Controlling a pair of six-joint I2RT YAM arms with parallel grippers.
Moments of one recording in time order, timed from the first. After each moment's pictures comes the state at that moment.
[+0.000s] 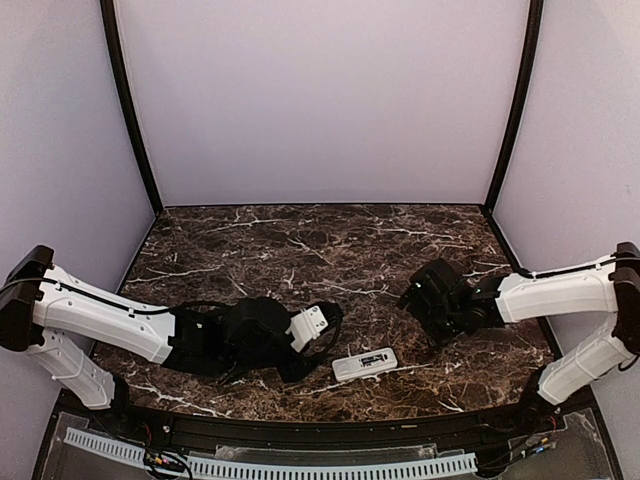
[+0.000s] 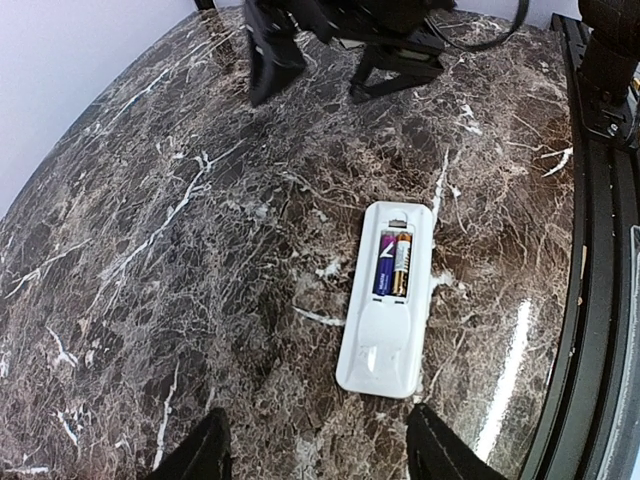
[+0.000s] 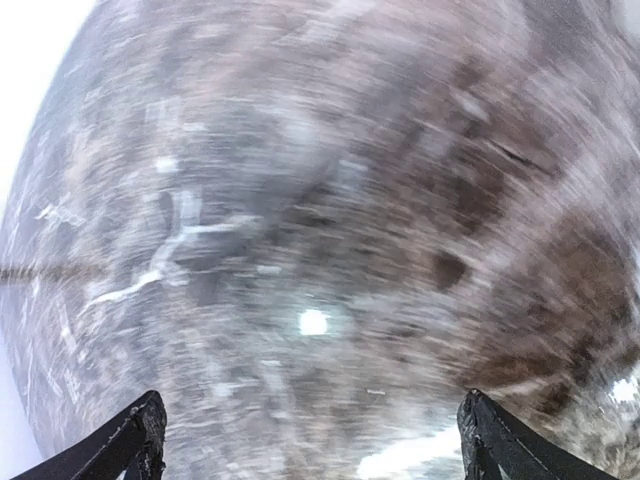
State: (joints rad) left arm -1.30 1.49 0.80 0.06 -0.28 0.02; right arm 0.85 1.40 0.65 -0.27 0.38 1.44
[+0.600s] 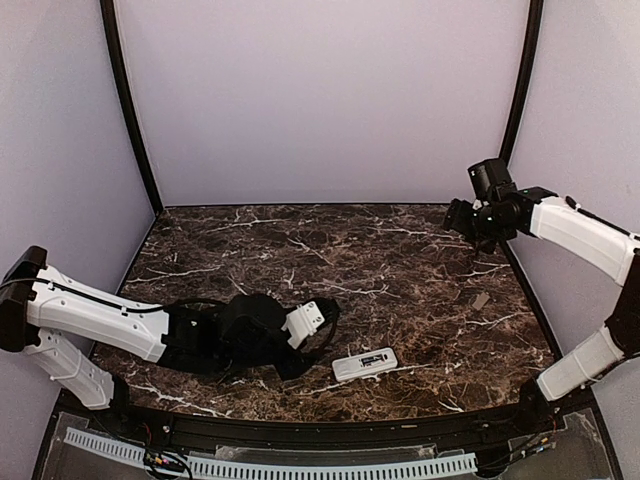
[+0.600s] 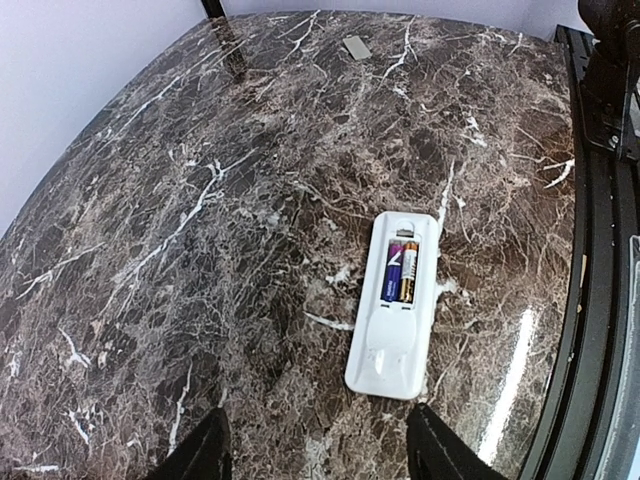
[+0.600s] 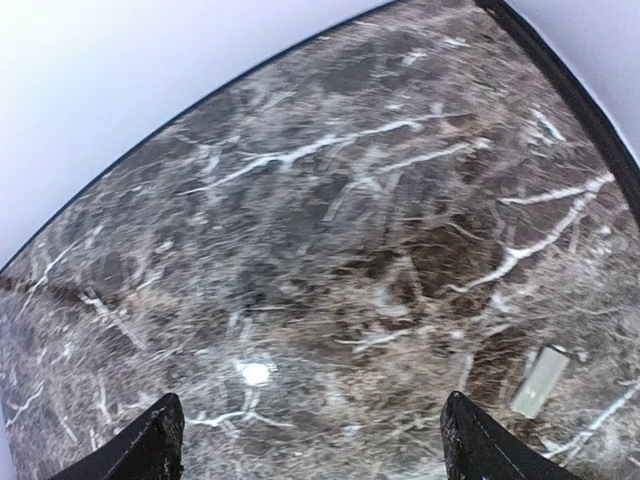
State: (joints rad) left arm -1.30 1.46 0.80 0.05 -0.30 0.02; right arm 0.39 1.40 1.17 -0.56 0.19 0.71
